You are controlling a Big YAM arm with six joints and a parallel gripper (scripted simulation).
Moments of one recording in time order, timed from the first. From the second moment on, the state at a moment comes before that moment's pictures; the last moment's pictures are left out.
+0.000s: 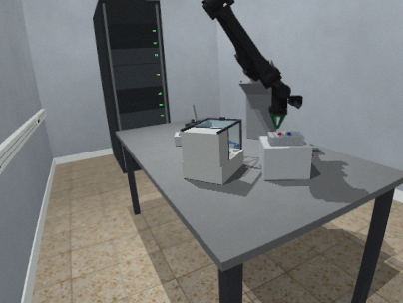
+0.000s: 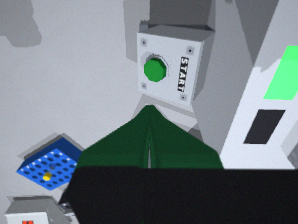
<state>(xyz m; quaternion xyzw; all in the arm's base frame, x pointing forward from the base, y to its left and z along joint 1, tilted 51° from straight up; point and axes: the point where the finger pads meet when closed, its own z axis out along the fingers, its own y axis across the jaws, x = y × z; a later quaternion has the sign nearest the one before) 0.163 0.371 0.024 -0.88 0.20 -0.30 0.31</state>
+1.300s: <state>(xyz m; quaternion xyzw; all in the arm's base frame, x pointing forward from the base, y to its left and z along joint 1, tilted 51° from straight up) 0.155 0.369 0.033 -0.88 0.20 -0.30 0.31</state>
